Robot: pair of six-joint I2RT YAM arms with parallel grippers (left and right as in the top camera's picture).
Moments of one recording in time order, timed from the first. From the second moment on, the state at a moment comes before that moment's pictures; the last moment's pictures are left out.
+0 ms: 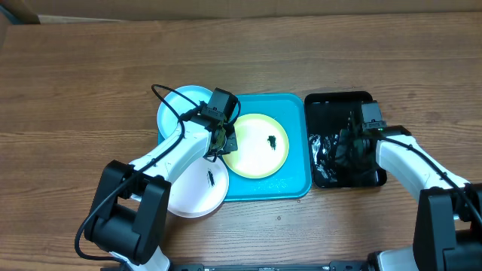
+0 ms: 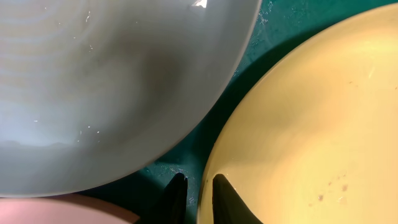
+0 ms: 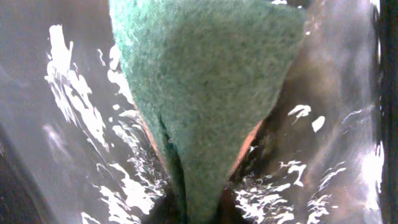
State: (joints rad) left arm -0.42 1.81 1.10 -0.64 -0.05 -0.57; right arm 0.11 1.63 0.86 -0.67 -0.02 0.35
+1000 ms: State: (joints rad) left arm -0.42 1.81 1.10 -0.64 -0.05 -0.57; right arm 0.11 1.68 0.91 -0.58 0.00 0.31
